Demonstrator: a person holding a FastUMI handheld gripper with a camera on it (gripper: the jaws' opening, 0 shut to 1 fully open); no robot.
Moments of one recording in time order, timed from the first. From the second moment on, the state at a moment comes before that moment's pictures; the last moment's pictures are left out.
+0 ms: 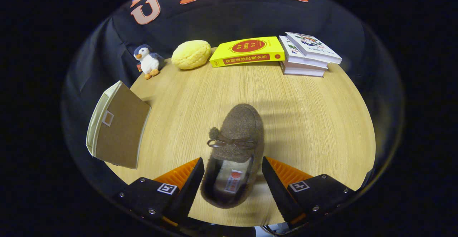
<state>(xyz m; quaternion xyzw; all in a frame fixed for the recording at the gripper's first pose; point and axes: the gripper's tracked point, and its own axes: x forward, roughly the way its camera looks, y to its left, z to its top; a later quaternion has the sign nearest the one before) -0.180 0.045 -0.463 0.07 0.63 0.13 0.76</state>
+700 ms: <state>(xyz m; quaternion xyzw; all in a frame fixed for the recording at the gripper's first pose) -0.162 0.026 -0.519 0.05 0.62 0.08 0.78</state>
